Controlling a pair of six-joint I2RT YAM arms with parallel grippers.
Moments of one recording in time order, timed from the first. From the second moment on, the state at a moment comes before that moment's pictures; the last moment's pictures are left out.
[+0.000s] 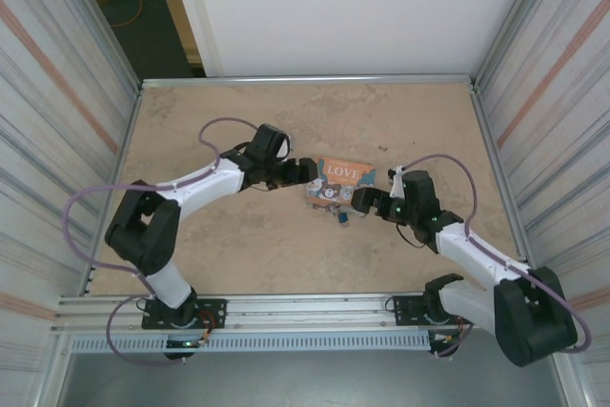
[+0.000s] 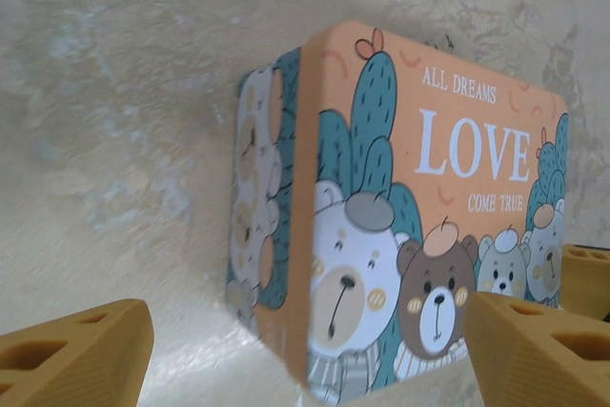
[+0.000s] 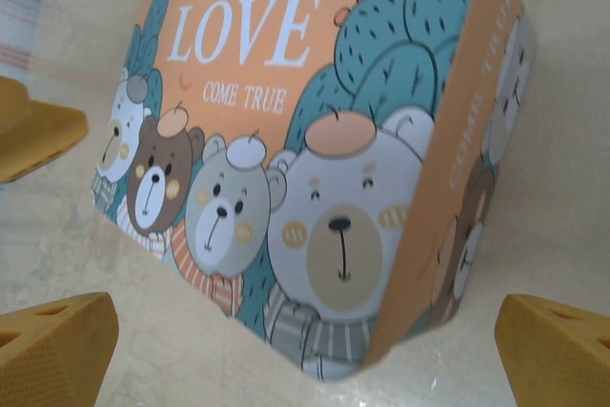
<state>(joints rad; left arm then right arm) -0.61 1.69 1.12 -0.33 0.30 -0.65 0.34 1.08 0.42 -0.03 -0.36 0.61</state>
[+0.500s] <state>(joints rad) -0.61 1.80 1.13 -0.32 0.36 -0.65 0.32 1.29 0.55 -0.03 -0.39 0.48</state>
